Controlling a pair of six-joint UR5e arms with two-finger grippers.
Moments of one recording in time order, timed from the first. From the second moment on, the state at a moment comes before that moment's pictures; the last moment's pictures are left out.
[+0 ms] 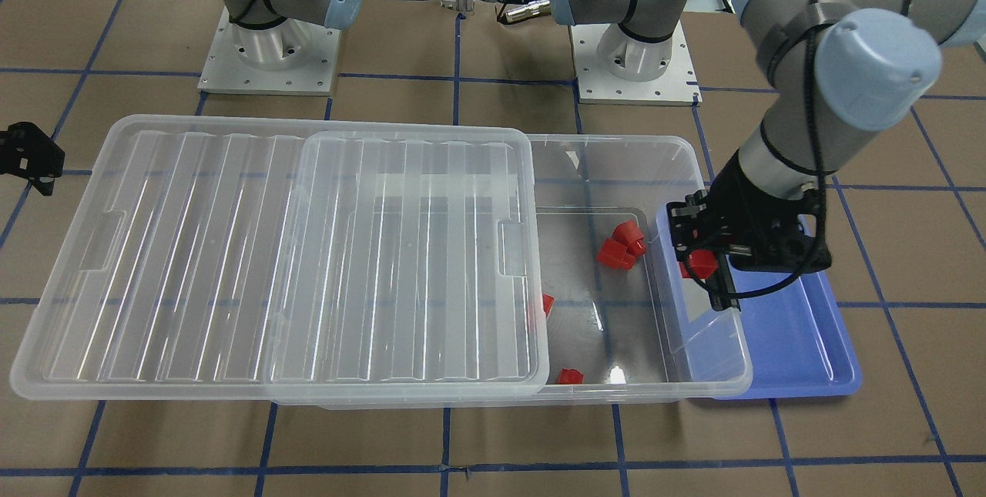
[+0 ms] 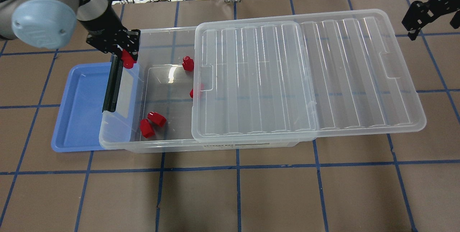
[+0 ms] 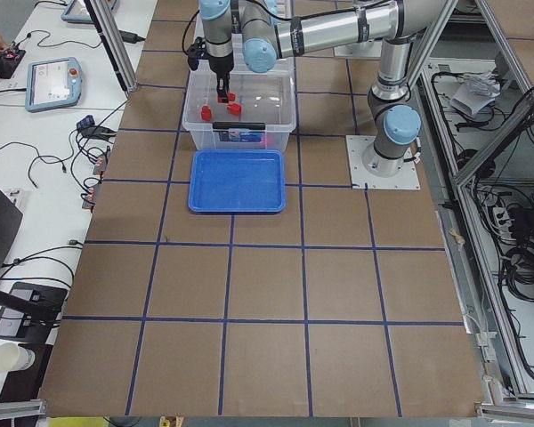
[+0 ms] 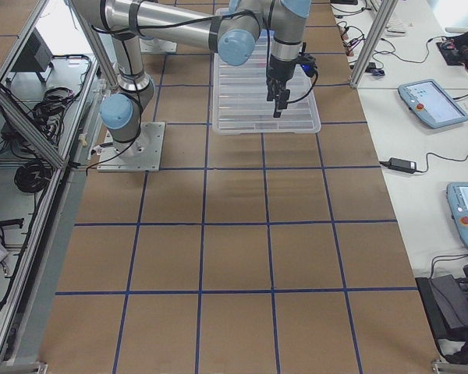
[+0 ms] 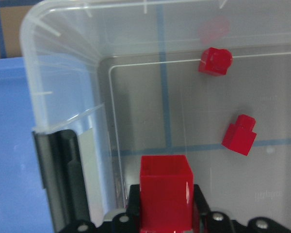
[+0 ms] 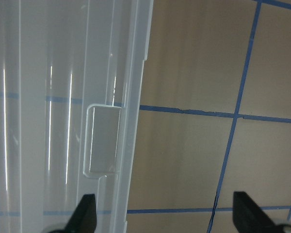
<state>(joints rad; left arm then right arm) -1.43 -1.76 -1.55 -1.42 1.52 0.14 1.28 -1.42 1.45 -1.60 -1.80 -0.43</state>
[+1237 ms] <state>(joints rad) -1.09 -1.90 -1.88 -0.91 1.48 0.73 1.11 -1.30 1.47 -1.65 -1.72 -0.43</state>
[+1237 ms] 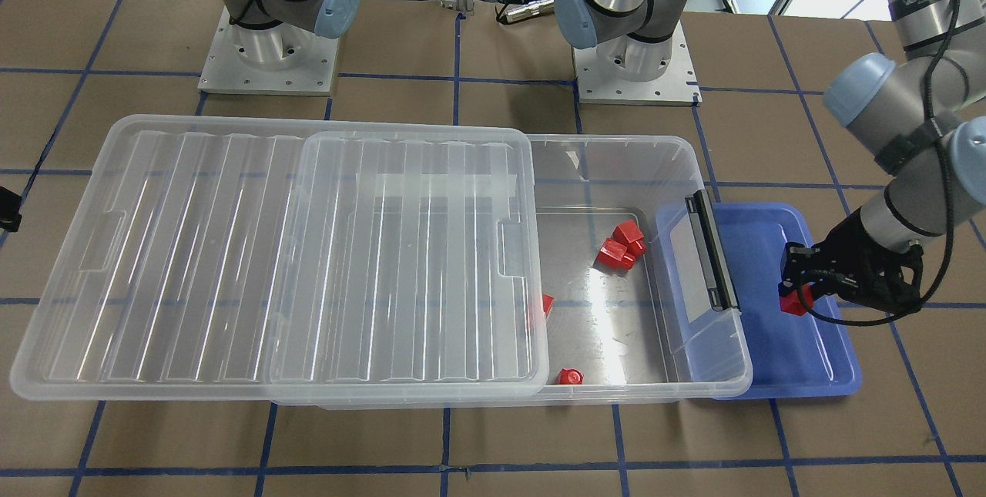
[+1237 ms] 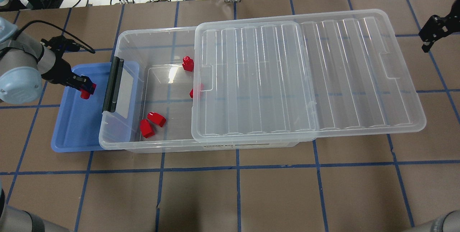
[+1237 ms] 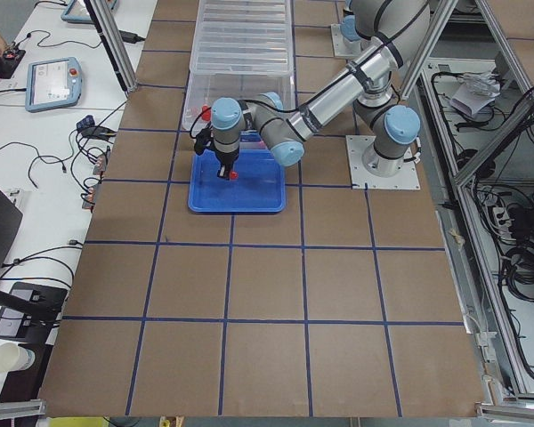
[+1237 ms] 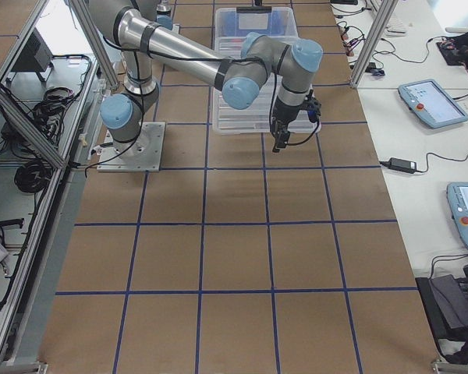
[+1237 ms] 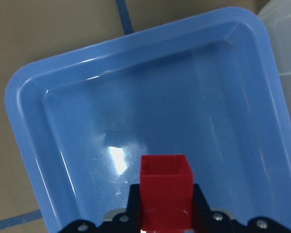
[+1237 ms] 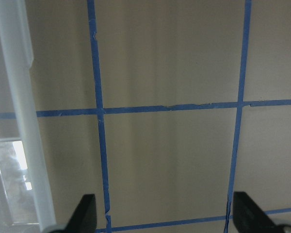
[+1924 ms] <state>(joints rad) -1.16 -1.81 -1.74 -1.19 1.50 0.60 1.07 -1.30 1.53 -1.68 -1.65 -0.38</state>
